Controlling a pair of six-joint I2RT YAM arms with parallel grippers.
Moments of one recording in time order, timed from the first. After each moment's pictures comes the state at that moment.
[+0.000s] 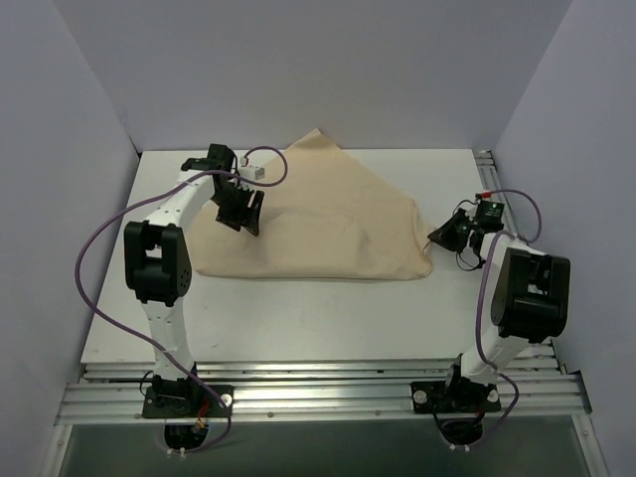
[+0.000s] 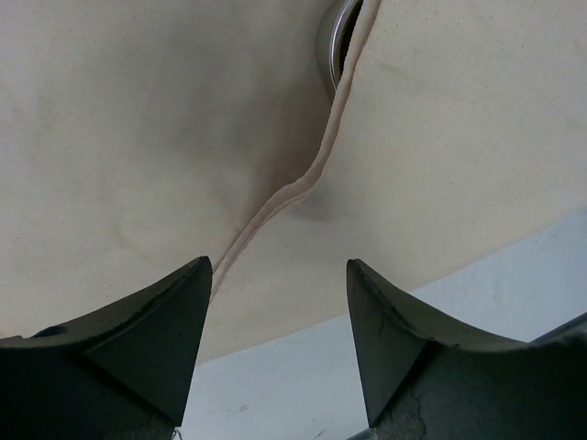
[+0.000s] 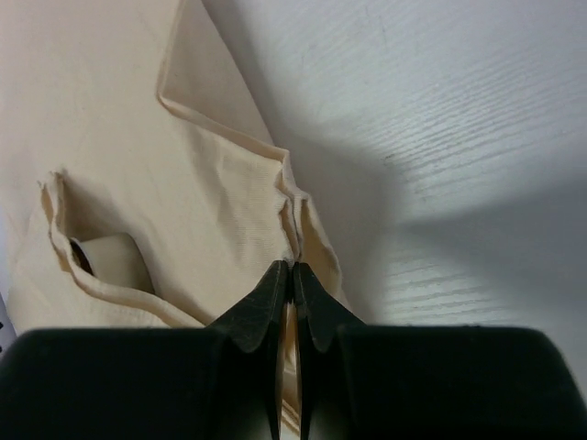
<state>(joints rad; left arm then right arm) -0.18 2.07 1.80 -1.00 0.31 0.17 -0.23 1.69 0.88 0.00 -0.42 0.57</state>
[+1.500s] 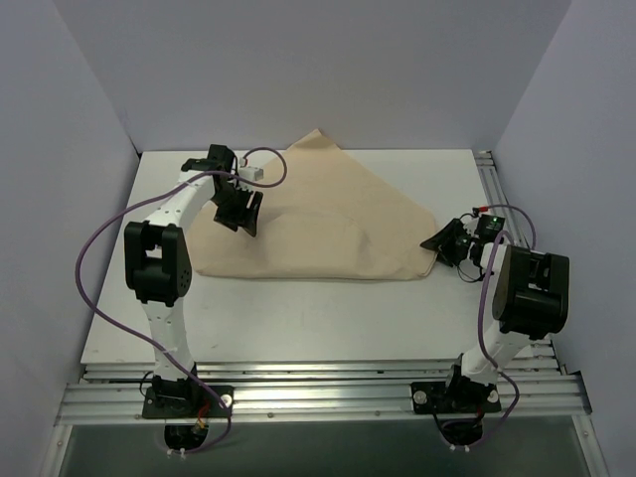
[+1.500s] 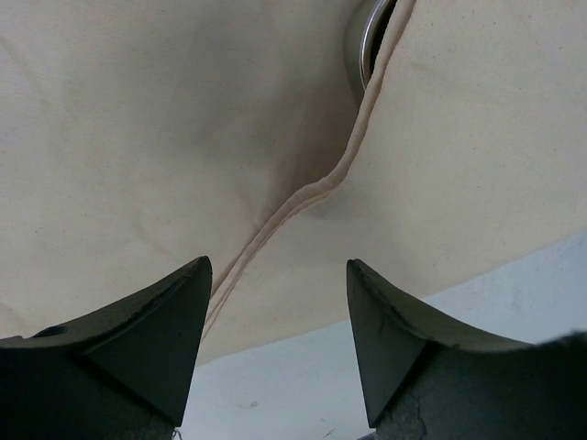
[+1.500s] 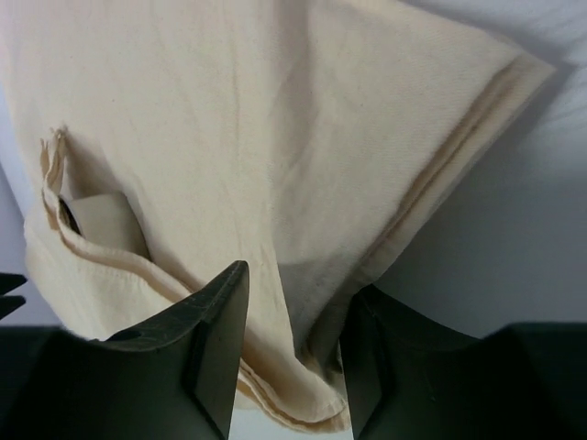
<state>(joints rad) -0.18 2.08 1.80 -1.00 0.27 0.17 -0.27 1.73 0.76 0.11 -0.57 0.59</state>
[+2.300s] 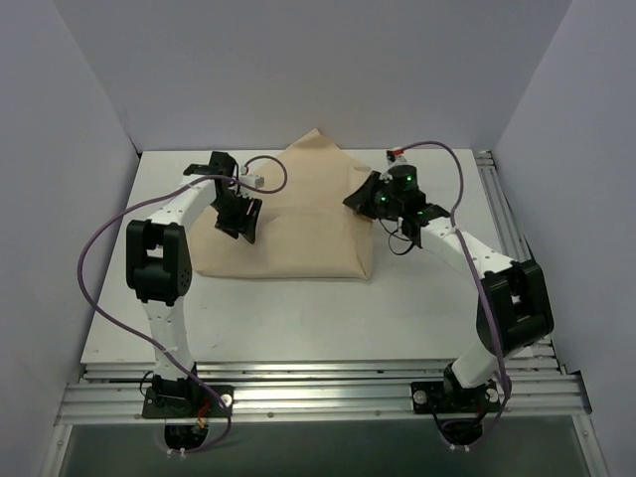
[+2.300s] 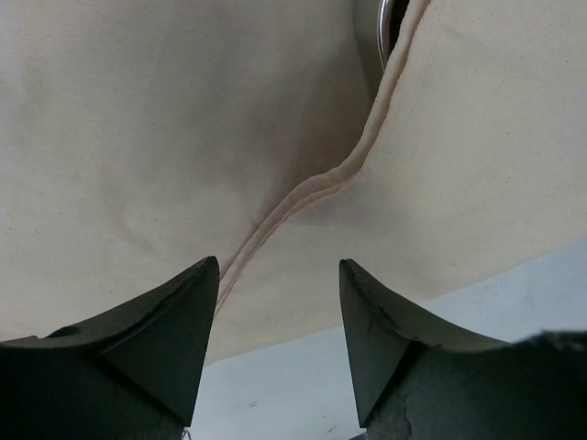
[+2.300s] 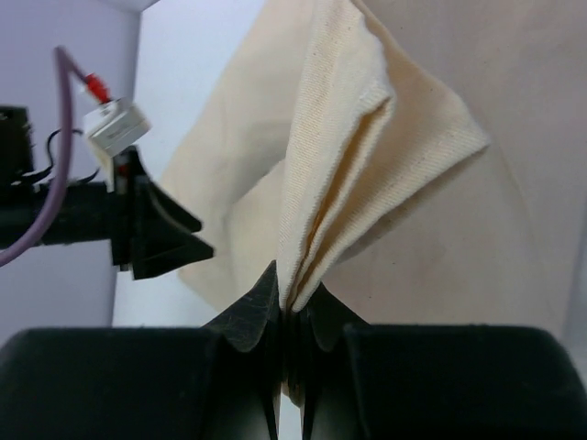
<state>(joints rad) -0.18 2.08 1.74 -0.98 0.26 0.18 0.33 1.60 1.11 0.01 -0.23 0.72</state>
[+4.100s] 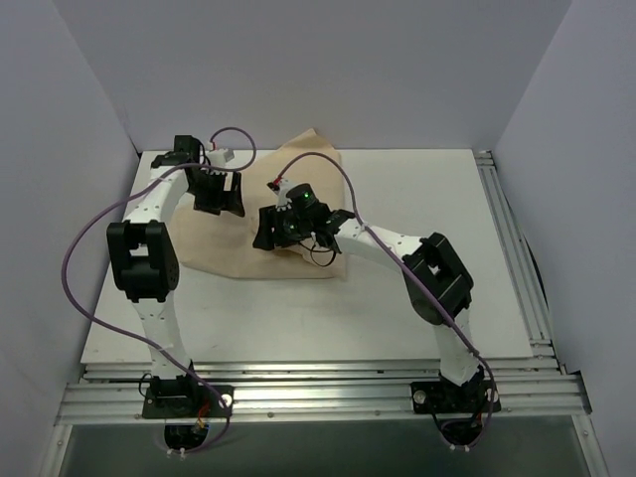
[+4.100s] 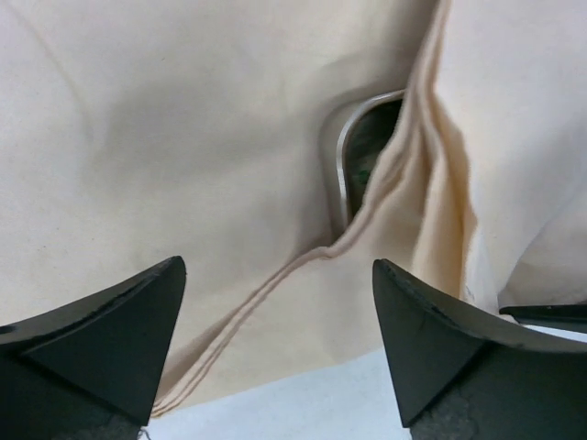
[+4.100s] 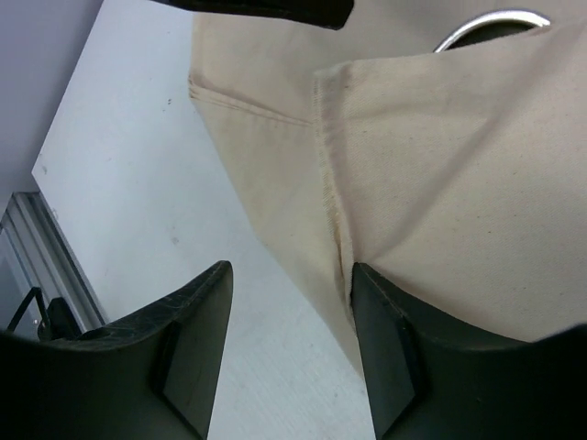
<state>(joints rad) -0.02 2.12 1.85 -0.90 0.40 0.12 0.78 2.08 1.53 -0.04 -0.31 0.47</state>
